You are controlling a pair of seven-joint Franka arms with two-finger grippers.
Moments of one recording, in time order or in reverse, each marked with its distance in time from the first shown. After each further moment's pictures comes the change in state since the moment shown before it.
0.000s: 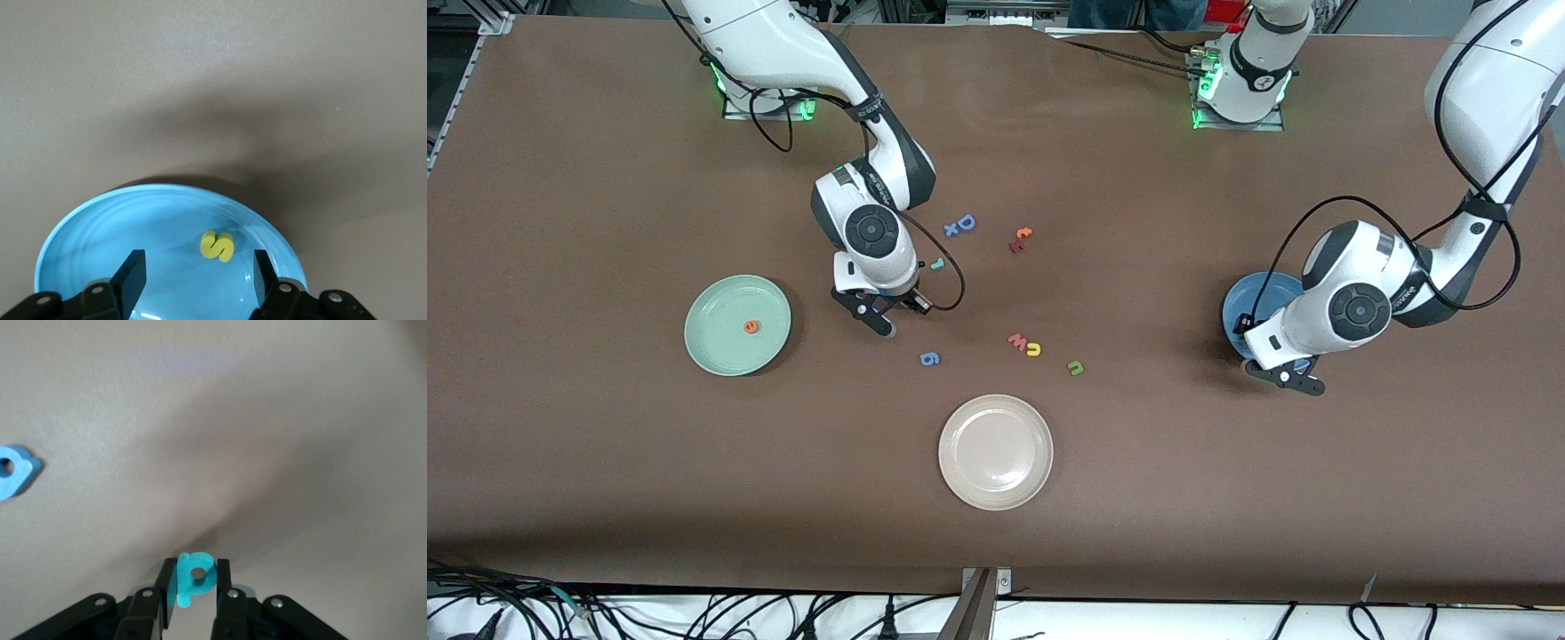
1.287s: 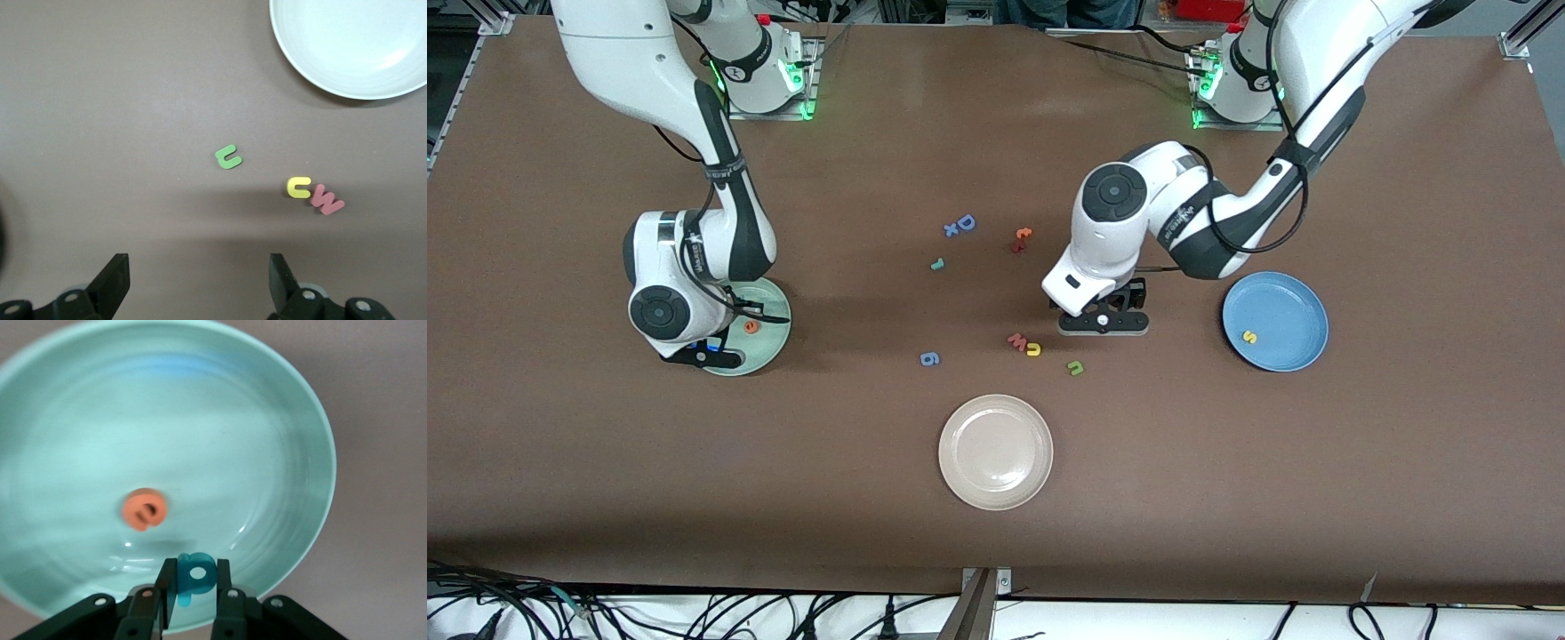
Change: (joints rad) left arm -0.496 -0.015 -0.087 0.208 0.051 -0.050 -0.787; right arm -0.160 0.002 -0.332 -0.031 0.000 -0.292 -0.983
